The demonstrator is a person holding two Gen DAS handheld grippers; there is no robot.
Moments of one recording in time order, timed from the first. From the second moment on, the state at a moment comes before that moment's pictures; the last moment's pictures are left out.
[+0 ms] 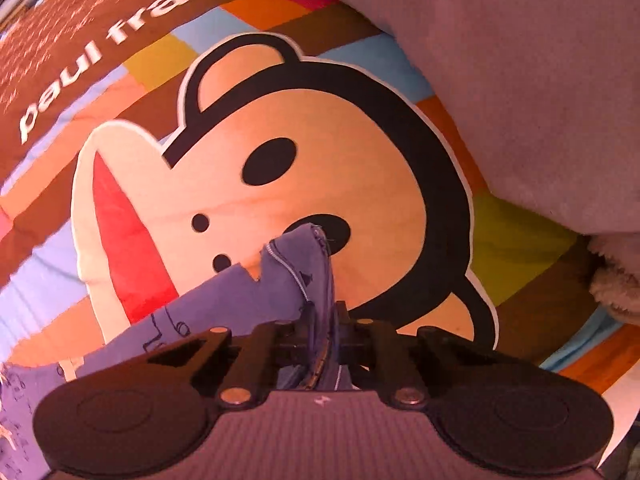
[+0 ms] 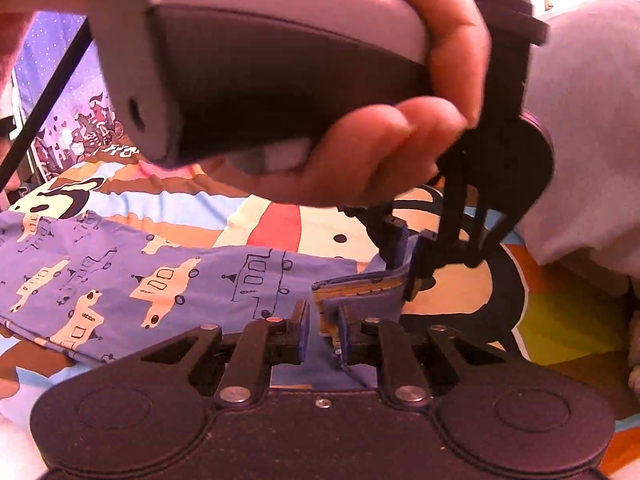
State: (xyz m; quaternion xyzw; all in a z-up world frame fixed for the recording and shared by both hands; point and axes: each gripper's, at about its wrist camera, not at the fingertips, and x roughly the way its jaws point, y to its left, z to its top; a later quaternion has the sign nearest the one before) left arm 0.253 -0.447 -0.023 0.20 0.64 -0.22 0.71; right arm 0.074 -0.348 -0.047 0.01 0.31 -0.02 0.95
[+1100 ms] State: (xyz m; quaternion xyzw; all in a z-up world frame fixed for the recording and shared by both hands) left arm 0.238 -0.238 0.064 -0.09 0.57 -0.22 0.78; right arm 0.056 -0.258 -0.011 -0.17 0.21 -0.05 0.96
